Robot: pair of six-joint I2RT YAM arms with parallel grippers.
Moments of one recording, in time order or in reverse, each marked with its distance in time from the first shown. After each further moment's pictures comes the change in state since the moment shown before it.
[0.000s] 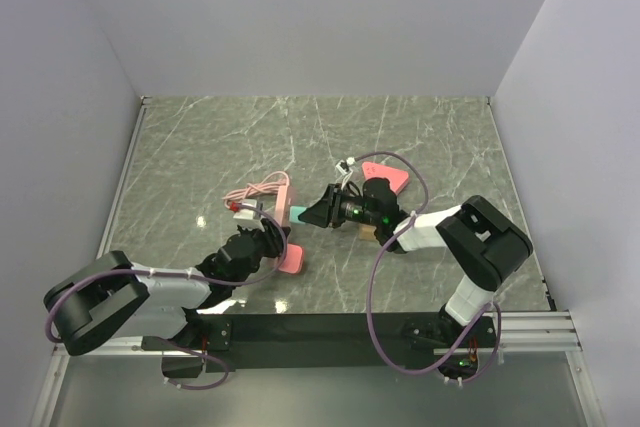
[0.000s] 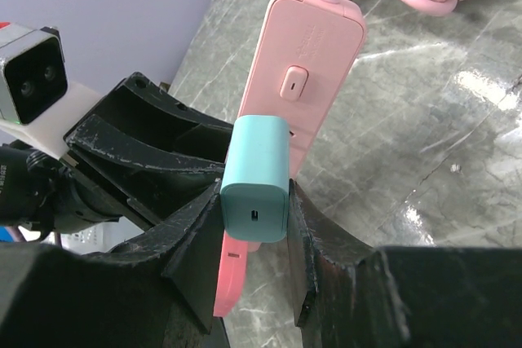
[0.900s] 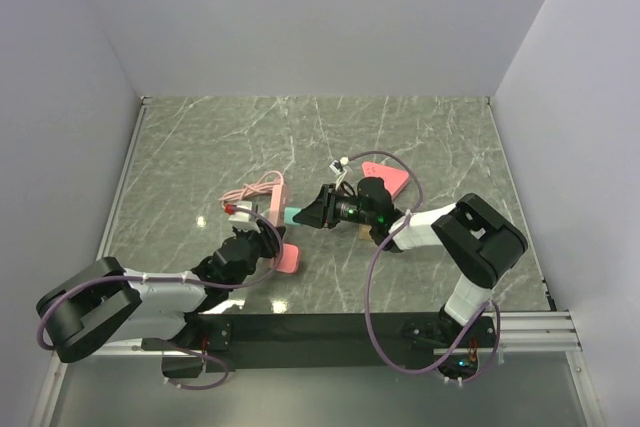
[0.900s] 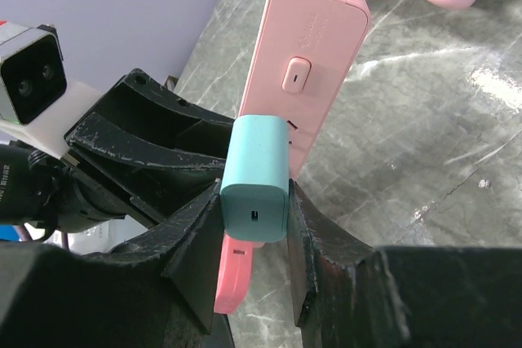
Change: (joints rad) left arm 0.000 -0.051 -0.029 -0.001 -0.039 0.027; right arm 0.028 0.030 0.038 -0.005 -0.002 0.003
